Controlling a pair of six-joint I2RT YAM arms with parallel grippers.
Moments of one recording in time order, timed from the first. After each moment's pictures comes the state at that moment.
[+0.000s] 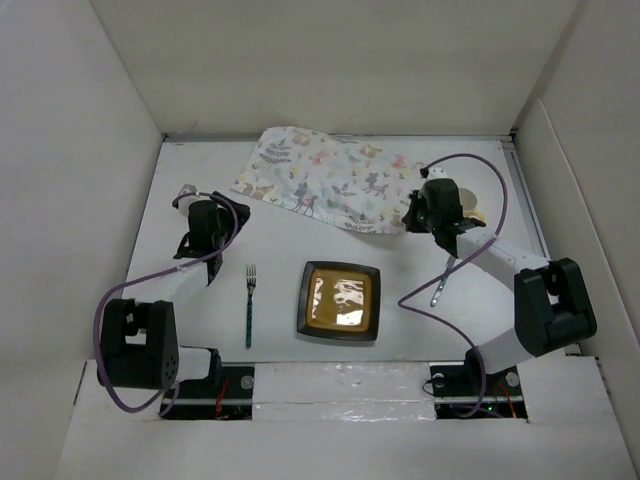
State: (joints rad) left arm -0.09 1.33 0.62 0.27 -0.06 -0.91; right arm 0.30 1.50 0.91 0.00 0.01 0.29
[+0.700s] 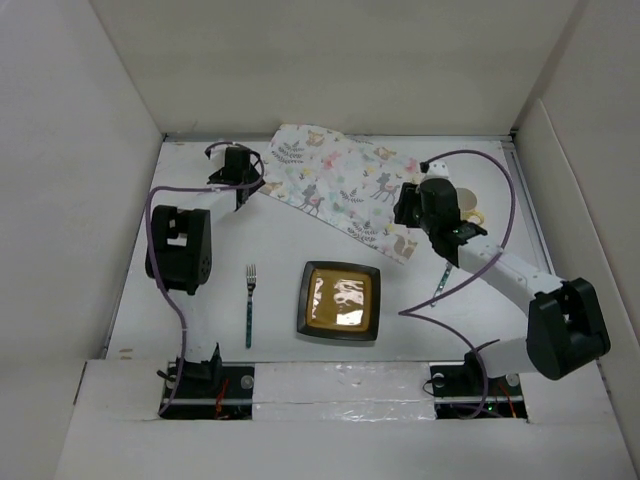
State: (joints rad) left arm -0.15 1.93 1.27 -0.04 -0.30 -0.70; right arm 0.38 1.39 0.89 0.01 0.21 0.34
